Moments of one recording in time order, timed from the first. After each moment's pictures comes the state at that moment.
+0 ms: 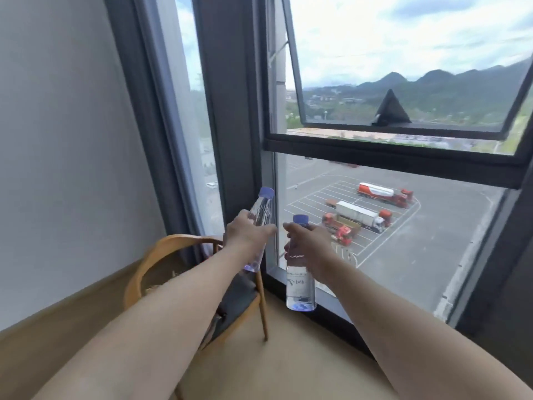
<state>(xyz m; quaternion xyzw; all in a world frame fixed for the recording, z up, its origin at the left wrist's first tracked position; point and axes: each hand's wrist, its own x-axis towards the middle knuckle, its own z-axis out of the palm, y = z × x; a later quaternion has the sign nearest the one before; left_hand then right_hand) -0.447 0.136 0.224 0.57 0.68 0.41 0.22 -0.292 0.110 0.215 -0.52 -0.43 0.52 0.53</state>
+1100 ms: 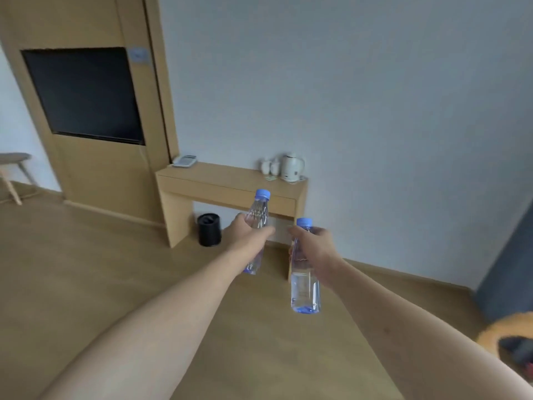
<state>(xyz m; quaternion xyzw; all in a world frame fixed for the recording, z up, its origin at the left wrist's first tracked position) -1.185 -0.252 0.198 0.04 0.82 0.58 0.01 -1.118 -0.102 0.193 -0.22 -0.68 0.69 0.13</state>
